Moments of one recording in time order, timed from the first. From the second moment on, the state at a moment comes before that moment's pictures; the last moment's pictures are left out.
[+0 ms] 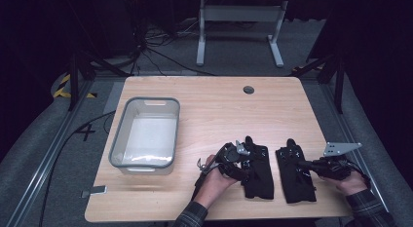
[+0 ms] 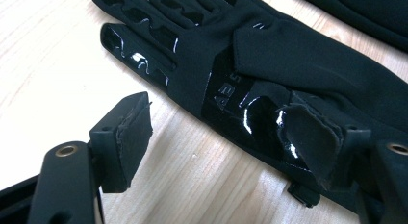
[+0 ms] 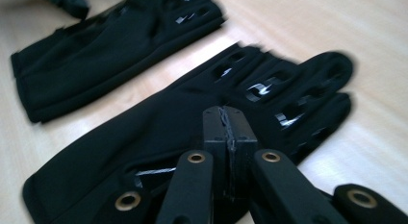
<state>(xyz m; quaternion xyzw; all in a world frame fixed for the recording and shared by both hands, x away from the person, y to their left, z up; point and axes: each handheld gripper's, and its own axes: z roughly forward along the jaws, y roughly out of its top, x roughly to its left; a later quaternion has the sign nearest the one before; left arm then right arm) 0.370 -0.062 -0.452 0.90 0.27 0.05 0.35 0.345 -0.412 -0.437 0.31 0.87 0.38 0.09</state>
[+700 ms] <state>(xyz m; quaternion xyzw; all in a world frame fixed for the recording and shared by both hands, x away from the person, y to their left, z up) 0.368 -0.072 -0.457 0.90 0.26 0.05 0.34 0.350 -0.381 -0.450 0.28 0.89 0.34 0.07</state>
